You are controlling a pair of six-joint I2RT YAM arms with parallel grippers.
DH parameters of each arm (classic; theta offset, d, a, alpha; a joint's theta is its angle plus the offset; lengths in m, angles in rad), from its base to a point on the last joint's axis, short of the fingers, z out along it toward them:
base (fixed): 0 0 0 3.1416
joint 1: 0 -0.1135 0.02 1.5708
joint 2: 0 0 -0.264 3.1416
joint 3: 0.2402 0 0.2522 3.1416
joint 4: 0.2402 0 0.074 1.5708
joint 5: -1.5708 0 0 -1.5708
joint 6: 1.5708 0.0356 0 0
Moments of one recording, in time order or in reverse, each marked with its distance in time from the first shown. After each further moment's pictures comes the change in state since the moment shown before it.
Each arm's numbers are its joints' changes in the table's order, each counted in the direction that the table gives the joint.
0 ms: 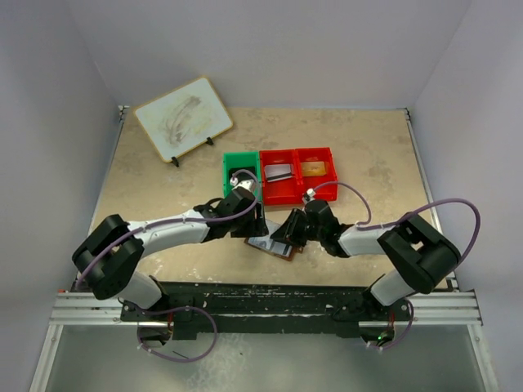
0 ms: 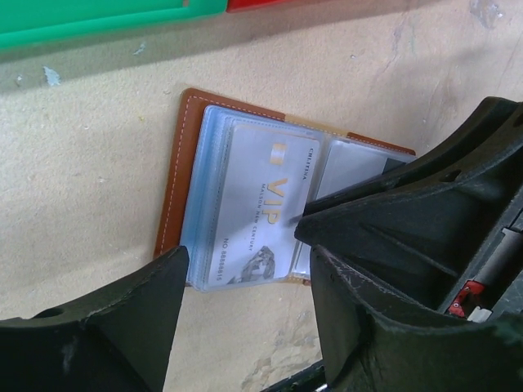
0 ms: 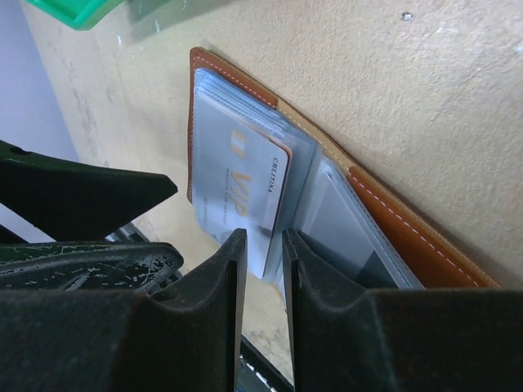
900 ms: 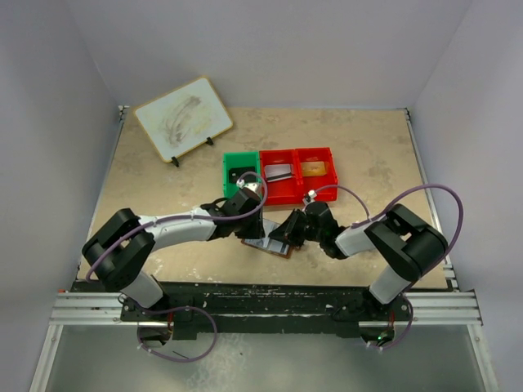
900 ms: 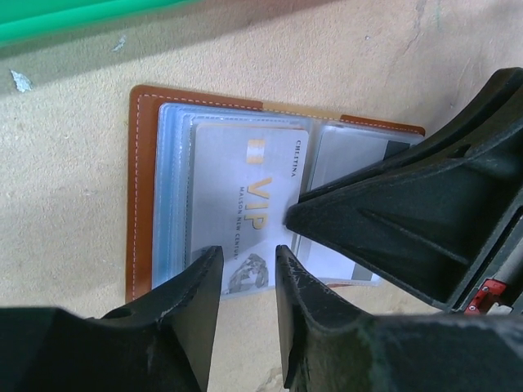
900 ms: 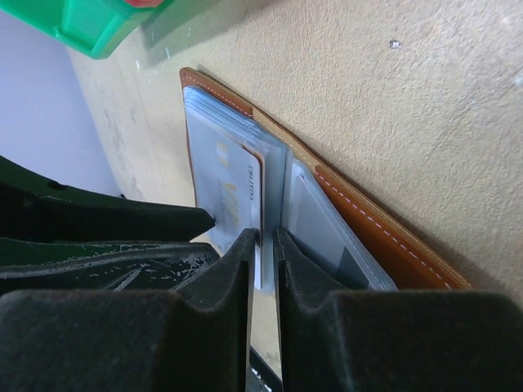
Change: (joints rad) left arm 0.011 0.083 0.038 0.009 -0.023 0.059; right arm 0.007 0.097 -0.029 -0.182 0.009 0.090
